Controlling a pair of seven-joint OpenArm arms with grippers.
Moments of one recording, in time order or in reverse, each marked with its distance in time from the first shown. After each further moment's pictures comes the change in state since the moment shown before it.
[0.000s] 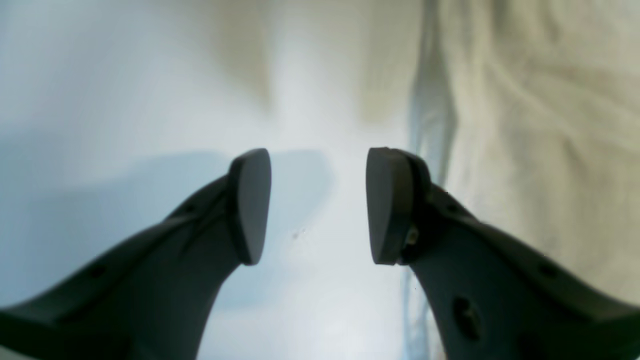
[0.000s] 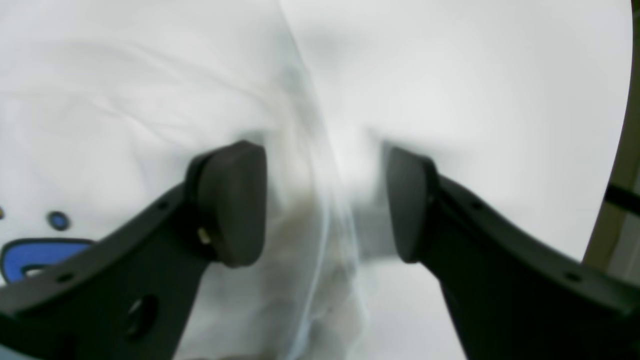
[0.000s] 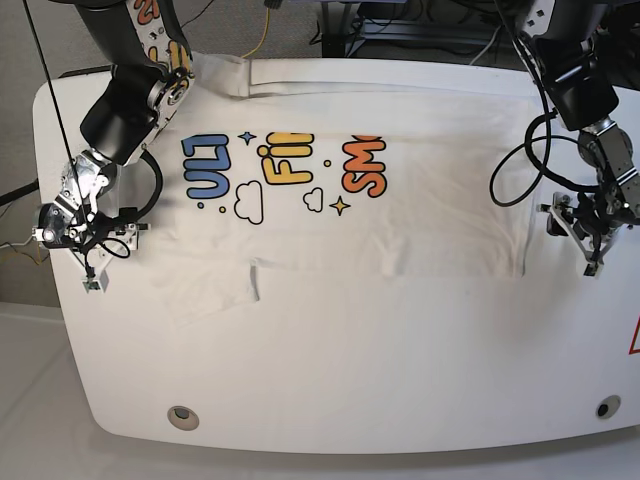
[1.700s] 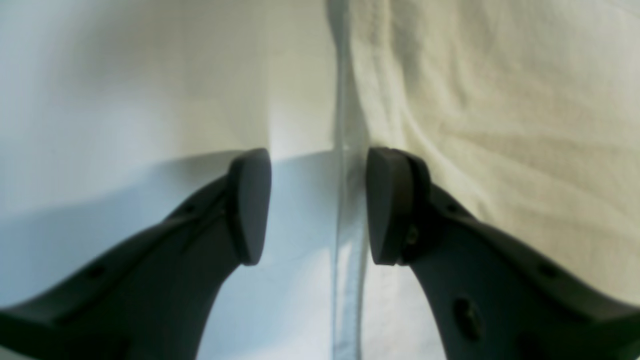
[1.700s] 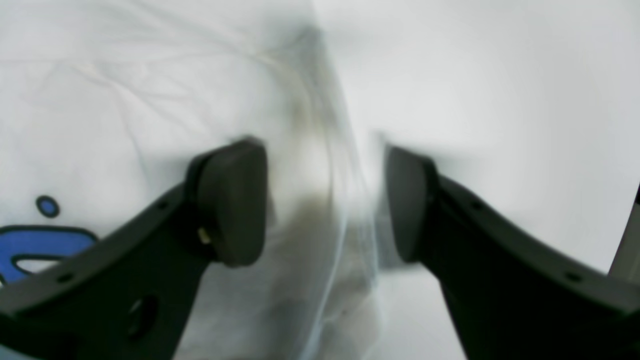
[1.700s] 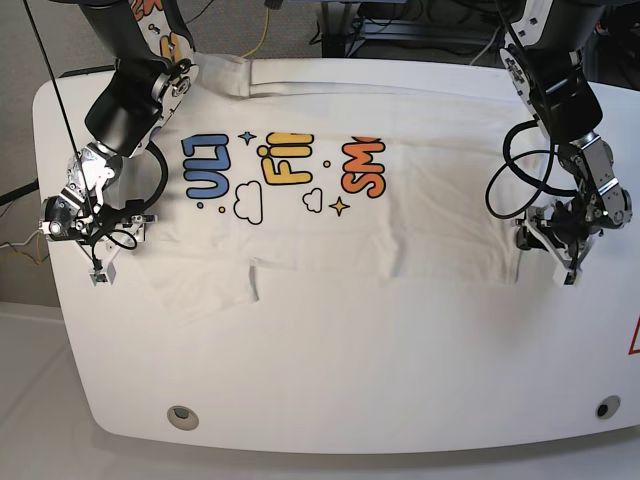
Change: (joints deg) left arm -4.4 3.2 0.0 -10.1 0.2 0.0 -8.8; right arm -2.1 -0.6 -0.4 0.0 0.3 0.0 1.4
